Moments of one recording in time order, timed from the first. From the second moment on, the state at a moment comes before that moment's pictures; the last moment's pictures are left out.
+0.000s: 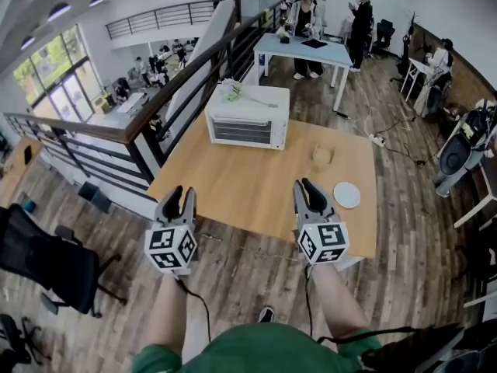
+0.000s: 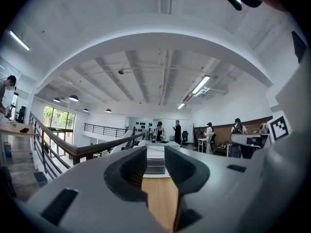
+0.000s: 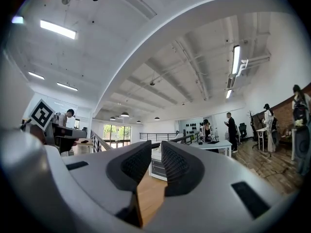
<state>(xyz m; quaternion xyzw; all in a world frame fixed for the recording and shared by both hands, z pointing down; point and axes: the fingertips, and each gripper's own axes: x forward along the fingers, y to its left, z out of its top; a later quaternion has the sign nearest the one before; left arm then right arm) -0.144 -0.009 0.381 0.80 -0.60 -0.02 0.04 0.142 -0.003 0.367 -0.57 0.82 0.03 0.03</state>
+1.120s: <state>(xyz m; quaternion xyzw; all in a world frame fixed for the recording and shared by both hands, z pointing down) -0.105 -0.196 0.428 0.83 -0.55 -0.03 0.10 0.155 -0.153 0.400 -0.58 0.82 0.02 -0.01</state>
